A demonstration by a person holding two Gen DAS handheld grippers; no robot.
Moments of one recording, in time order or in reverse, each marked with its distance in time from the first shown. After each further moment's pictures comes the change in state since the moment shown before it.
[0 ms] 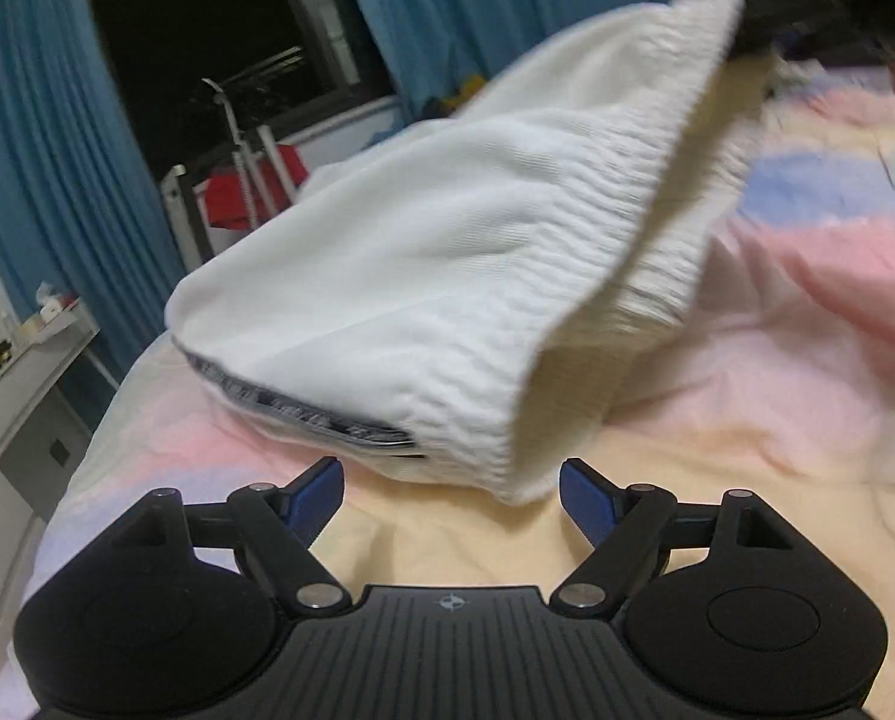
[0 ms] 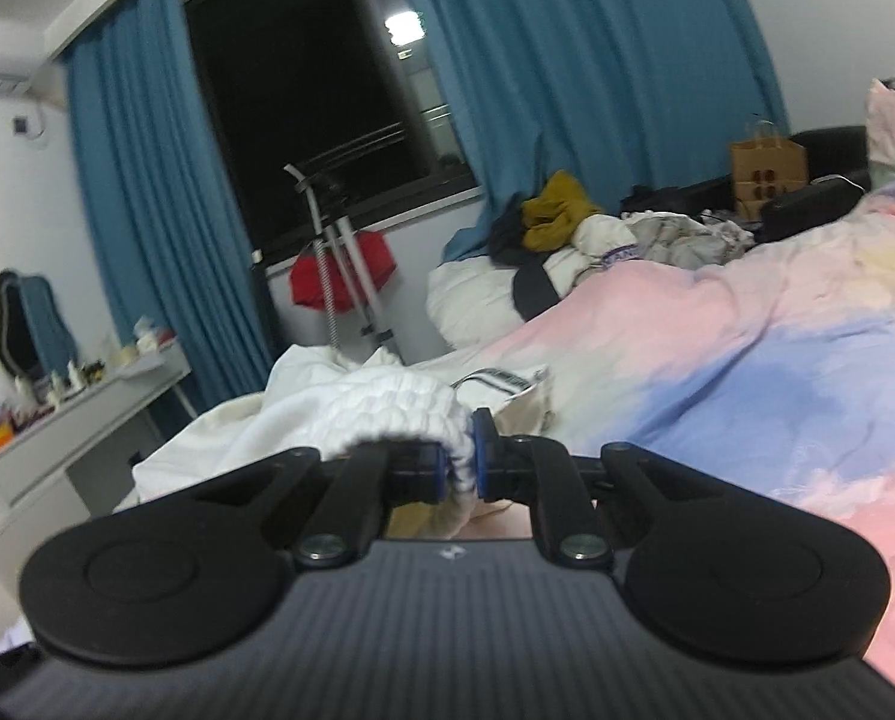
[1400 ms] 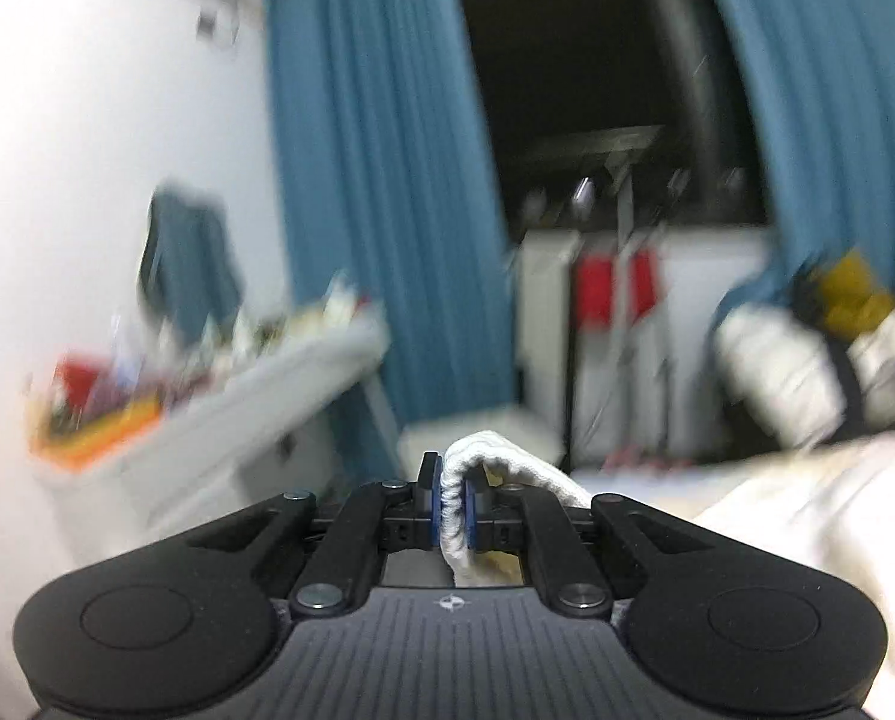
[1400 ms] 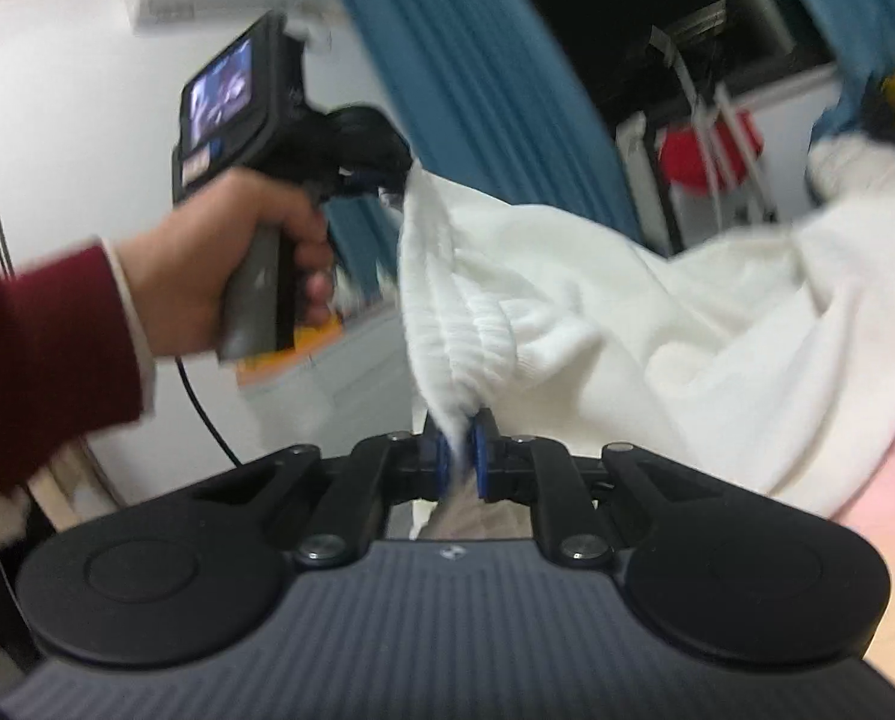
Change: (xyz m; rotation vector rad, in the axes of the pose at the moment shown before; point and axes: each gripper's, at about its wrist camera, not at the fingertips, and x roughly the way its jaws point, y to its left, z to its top) left arm 0.033 0.430 0.145 -0.373 -0.054 0.481; right arm 0.020 0.319 -0.126 -0.029 0.236 0.643
